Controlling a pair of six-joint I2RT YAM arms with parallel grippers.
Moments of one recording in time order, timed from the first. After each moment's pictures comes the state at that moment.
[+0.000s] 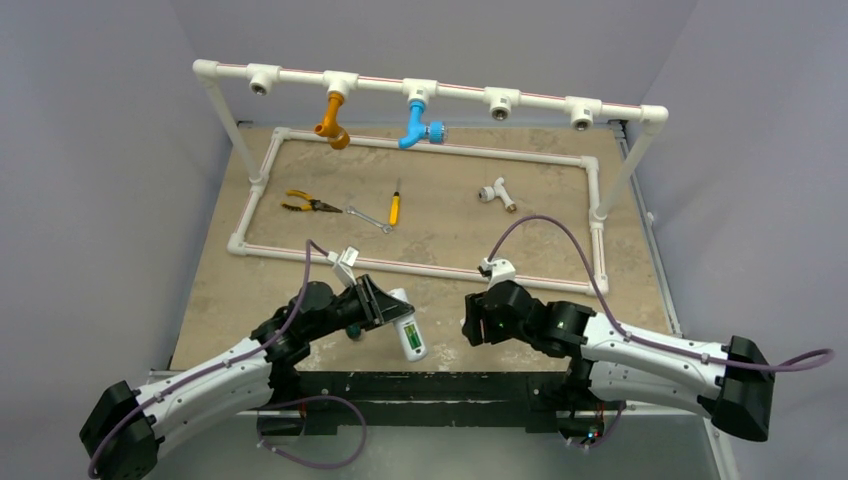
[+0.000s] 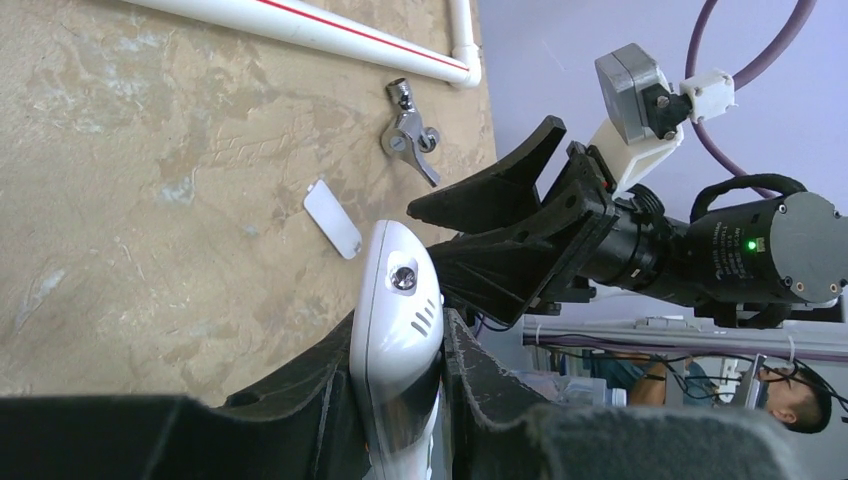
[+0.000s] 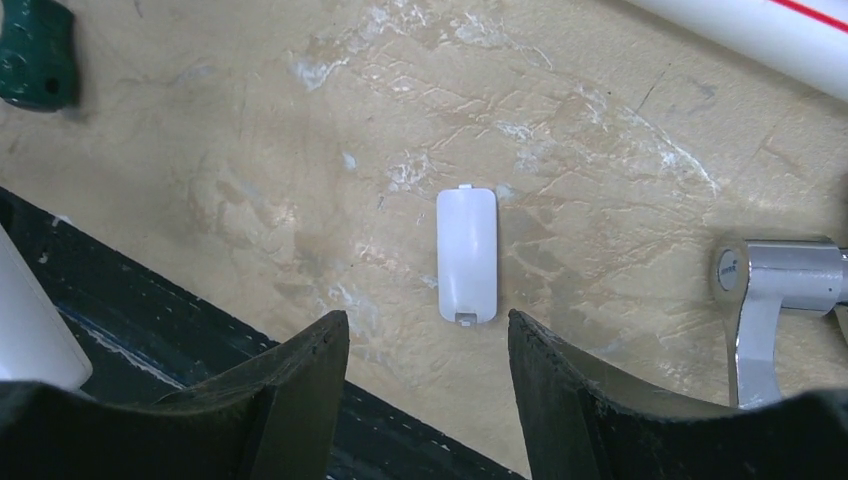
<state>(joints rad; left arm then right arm) -0.83 0.68 0.21 0.22 0.20 -1.16 1.08 0.89 0.54 -0.50 0.24 0.73</state>
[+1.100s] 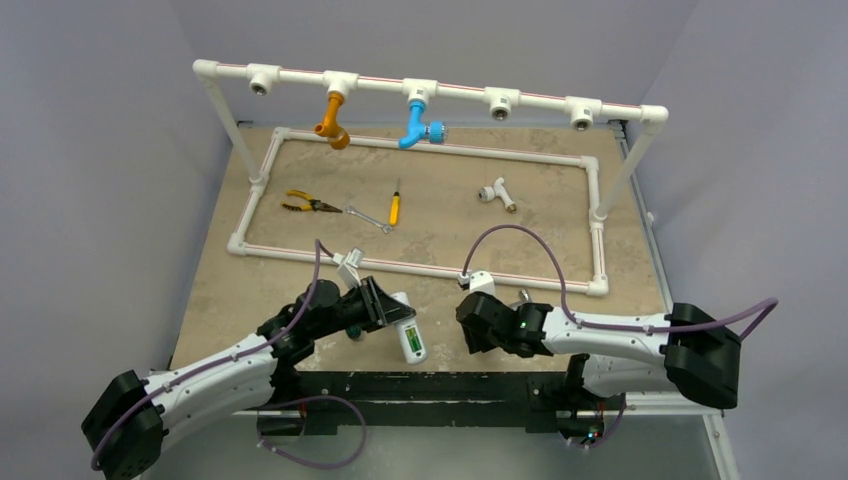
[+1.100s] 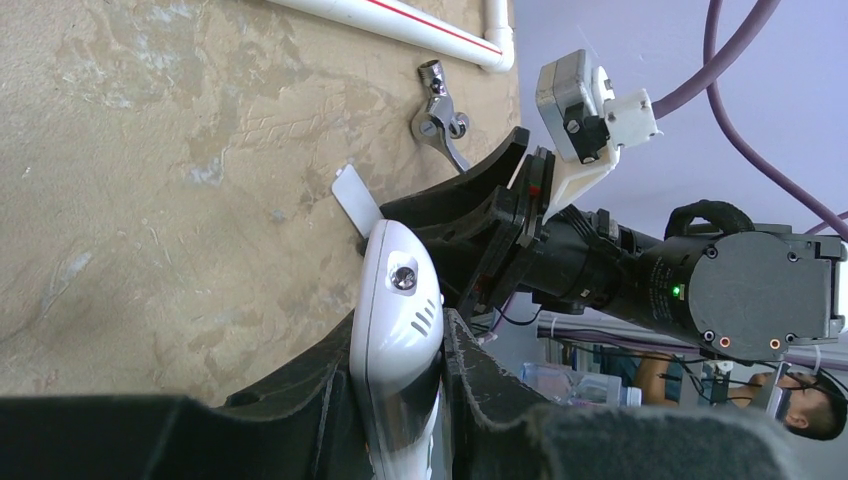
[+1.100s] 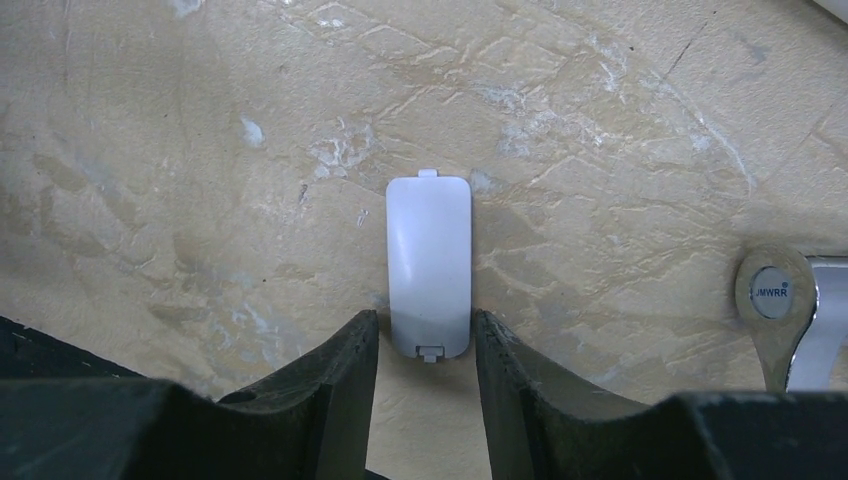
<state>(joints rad) -0.83 0.75 0.21 0.22 0.21 -1.16 1.16 1.18 0.53 -0.42 0.33 0.71</state>
